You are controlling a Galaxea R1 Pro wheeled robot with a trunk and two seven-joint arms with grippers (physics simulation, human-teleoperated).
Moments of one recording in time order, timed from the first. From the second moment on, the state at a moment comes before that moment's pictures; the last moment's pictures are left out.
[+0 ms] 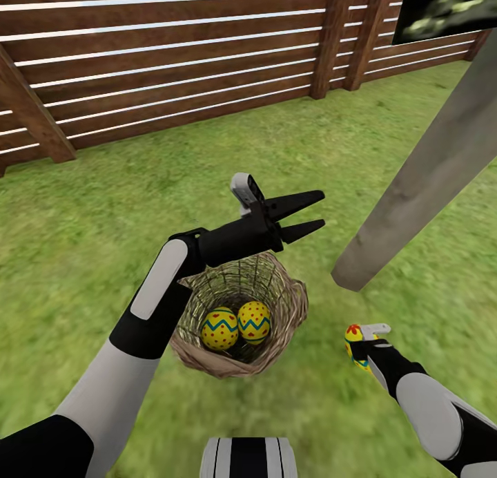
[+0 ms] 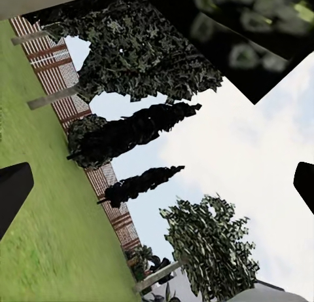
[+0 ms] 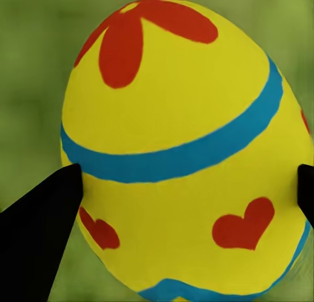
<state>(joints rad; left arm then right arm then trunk) -0.93 -0.12 -0.41 -1.48 1.58 0.92 -0.24 -0.88 -0.13 -0.57 -0.18 0.70 0.13 0.01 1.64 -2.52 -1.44</state>
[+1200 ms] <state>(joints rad) -0.92 -0.12 -0.41 -1.48 1.59 0.93 -0.29 -0.88 -0.12 -0.56 -0.22 0.71 0.13 0.01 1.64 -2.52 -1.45</state>
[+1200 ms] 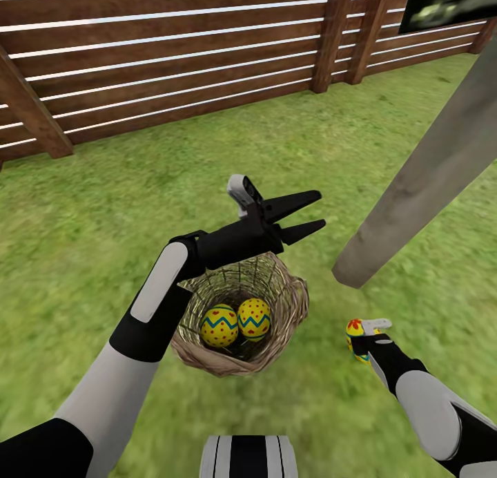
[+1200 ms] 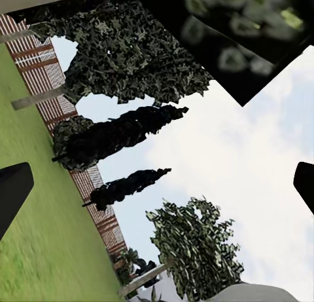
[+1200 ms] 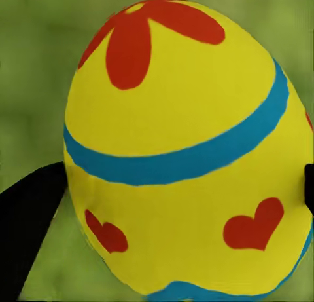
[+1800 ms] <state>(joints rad) -0.90 -0.10 -0.43 -1.46 1.59 0.94 -0.35 -0.89 -0.13 -0.55 -0.22 0.71 0.13 0.02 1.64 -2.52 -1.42</state>
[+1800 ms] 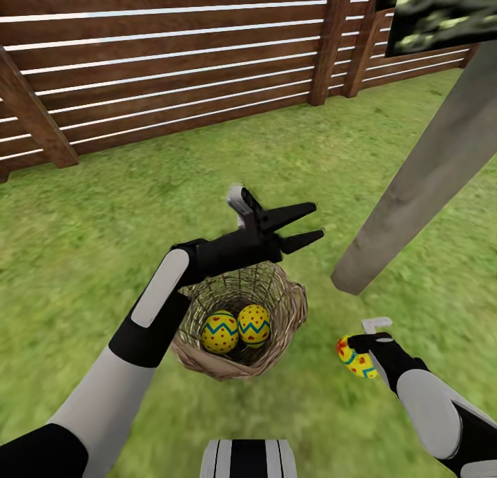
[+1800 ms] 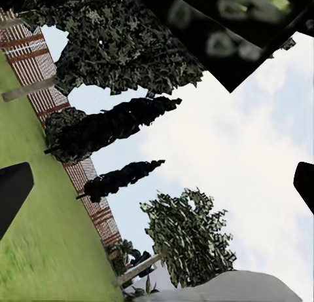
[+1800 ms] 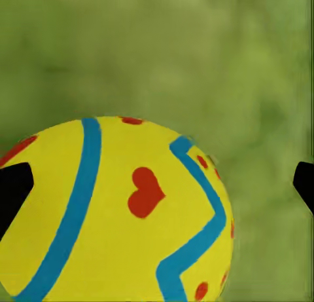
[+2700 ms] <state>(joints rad) -0.81 -0.06 -0.56 -1.46 1.57 0.94 -0.35 -0.89 -0.13 -0.55 -0.21 0.70 0.13 -0.01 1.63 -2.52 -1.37</state>
